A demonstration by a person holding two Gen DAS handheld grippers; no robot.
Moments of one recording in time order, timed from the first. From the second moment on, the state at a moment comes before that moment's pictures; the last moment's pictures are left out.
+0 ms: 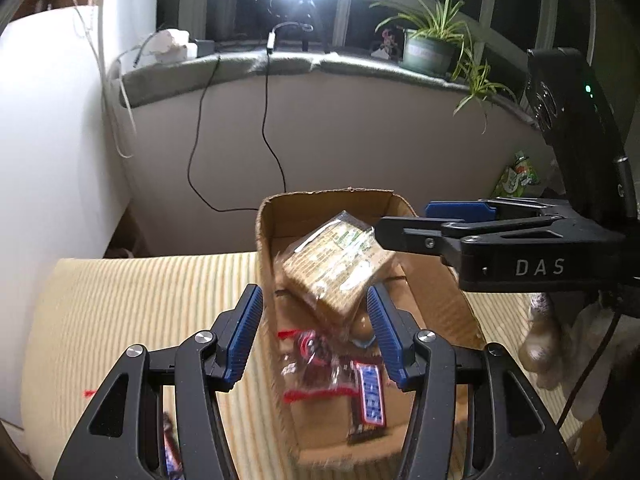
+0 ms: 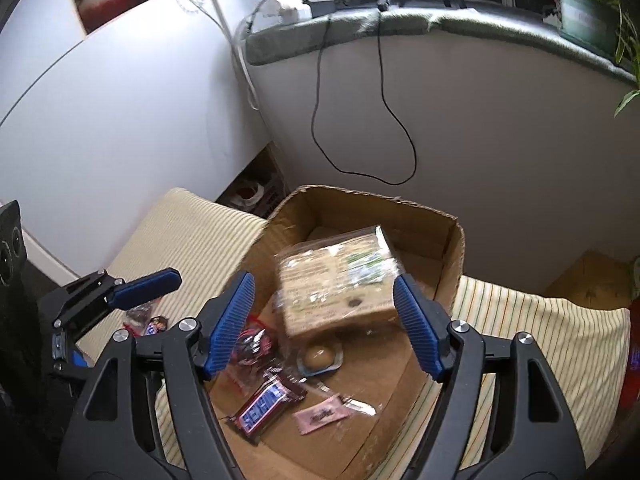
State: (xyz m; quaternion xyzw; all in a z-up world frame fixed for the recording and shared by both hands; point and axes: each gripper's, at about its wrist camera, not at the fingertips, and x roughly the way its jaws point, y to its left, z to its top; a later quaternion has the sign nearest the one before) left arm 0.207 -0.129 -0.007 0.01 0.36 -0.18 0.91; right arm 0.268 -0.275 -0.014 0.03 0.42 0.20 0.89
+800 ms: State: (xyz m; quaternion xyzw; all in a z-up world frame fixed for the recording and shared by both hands) left arm 0.088 0.052 -0.042 -0.09 0.37 -0.08 0.92; right arm 0.137 -0.199 -0.013 0.03 0.35 0.32 0.88
